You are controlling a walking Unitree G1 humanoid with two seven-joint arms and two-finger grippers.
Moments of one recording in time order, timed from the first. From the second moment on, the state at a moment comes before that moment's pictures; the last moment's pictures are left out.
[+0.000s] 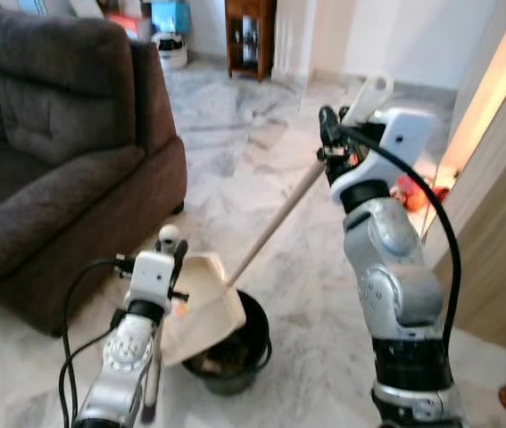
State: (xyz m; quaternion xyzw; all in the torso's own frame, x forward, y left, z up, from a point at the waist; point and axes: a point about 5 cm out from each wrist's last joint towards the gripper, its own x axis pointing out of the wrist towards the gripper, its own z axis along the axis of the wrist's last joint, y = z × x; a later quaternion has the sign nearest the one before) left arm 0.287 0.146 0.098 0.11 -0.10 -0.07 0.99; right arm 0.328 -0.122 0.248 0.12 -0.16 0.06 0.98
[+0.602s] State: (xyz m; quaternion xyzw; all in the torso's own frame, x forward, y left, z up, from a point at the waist) left arm 0.288 0.149 0.099 0.10 -0.10 -0.07 0.99; right arm 0.321 -0.104 0.254 0.10 -0.21 0.09 0.97
